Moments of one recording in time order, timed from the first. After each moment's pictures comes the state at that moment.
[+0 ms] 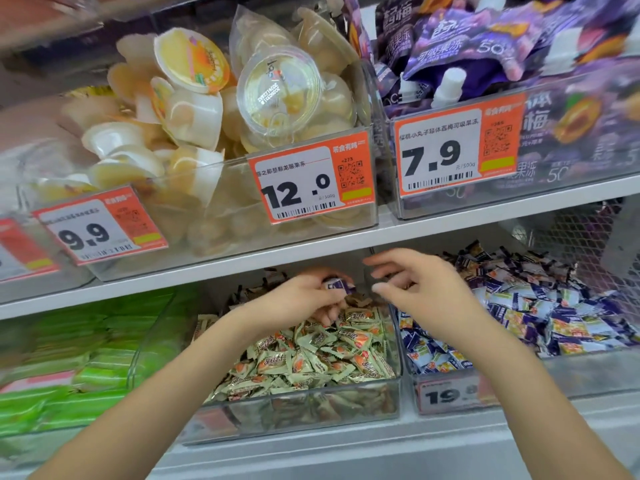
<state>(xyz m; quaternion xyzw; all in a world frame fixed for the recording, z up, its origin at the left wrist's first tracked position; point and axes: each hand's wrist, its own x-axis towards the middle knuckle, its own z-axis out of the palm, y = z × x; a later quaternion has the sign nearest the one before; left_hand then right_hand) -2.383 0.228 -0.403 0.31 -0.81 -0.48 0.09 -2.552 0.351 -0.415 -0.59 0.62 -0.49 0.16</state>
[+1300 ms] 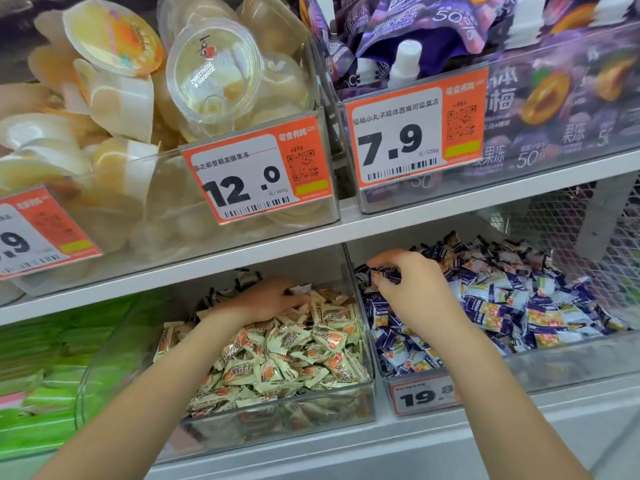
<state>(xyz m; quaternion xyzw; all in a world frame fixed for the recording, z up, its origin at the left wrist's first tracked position) -2.400 0.146 -0.460 0.38 -0.91 -0.17 -0.02 -2.574 0.337 -0.439 -0.49 0.76 -0.42 0.10</state>
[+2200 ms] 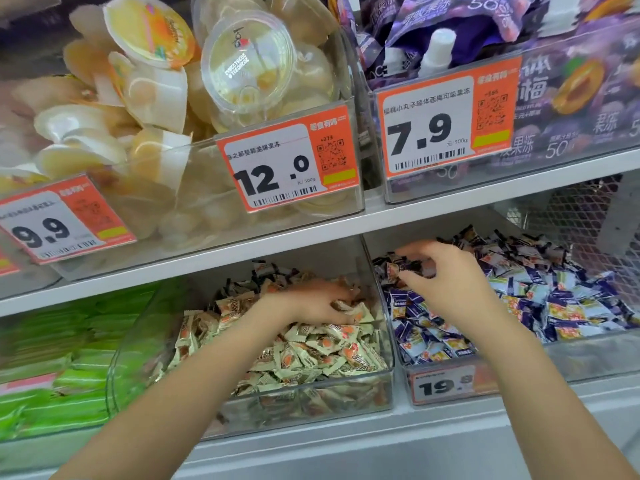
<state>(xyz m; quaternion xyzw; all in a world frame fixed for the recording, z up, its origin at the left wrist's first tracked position) -2.429 0.174 -0.465 0.28 -0.94 -0.11 -0.17 -2.586 0.344 -0.444 -0.50 0.74 -0.44 0.08</state>
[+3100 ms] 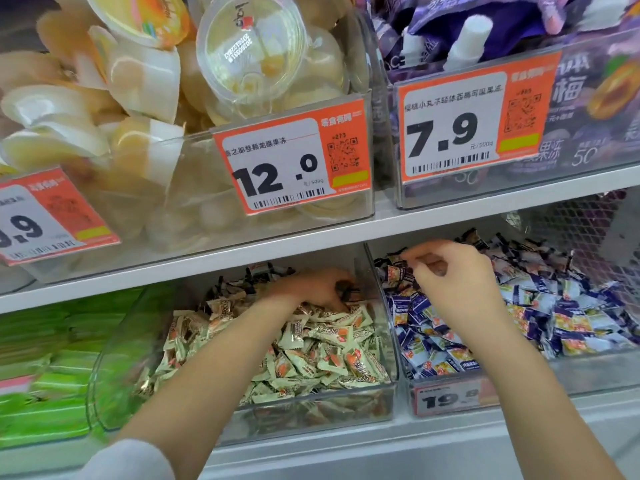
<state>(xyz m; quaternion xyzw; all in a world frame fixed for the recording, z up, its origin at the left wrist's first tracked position) -2.460 0.136 -0.480 0.29 -0.92 -0.22 -0.10 -2.580 0.340 -0.438 -0.45 0.72 -0.53 0.07</state>
